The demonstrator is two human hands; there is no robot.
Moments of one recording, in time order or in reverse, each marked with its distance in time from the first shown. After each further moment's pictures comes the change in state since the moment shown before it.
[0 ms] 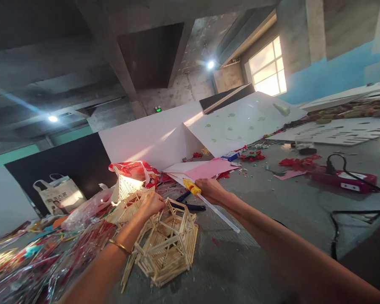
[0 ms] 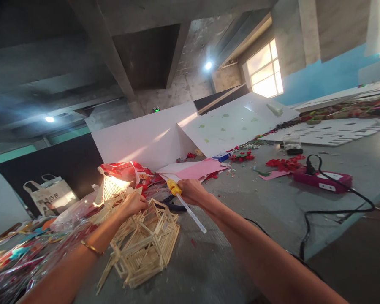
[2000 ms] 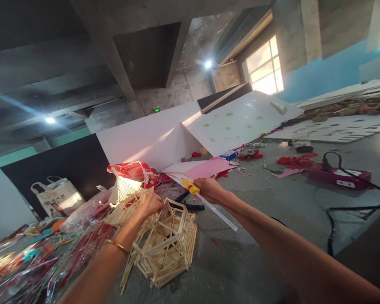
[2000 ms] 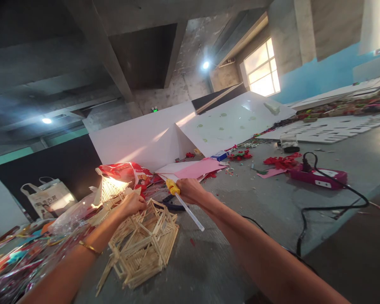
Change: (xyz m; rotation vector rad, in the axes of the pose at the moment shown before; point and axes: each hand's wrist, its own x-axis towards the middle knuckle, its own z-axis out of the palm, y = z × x) left_hand 0.000 0.002 -0.004 -0.019 -0.056 -0.001; right_hand -0.002 0.000 -0.002 0.032 0.011 -0.005
